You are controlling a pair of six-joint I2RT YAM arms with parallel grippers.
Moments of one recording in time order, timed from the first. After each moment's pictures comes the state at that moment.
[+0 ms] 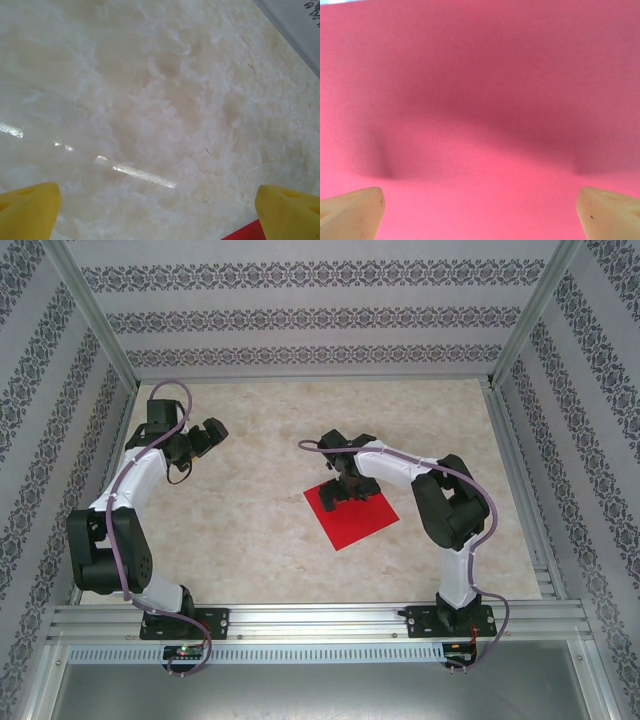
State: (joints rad) left arm 0.06 1.53 1.13 -0.49 0.31 -0.60; right arm 0.64 1.98 1.39 -0.91 0.03 0.24
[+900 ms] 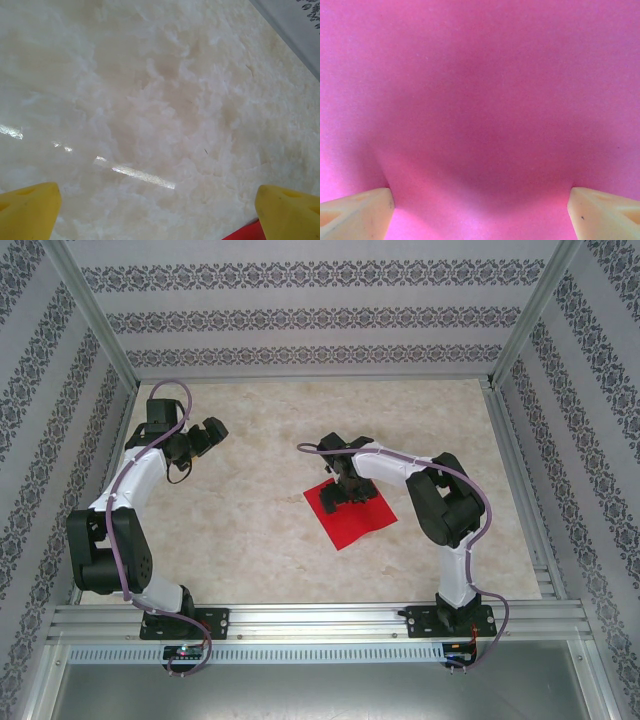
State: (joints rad) left arm 0.06 1.53 1.13 -0.50 0.31 -0.60; right arm 0.63 2.02 1.38 -0.89 0.01 0.23
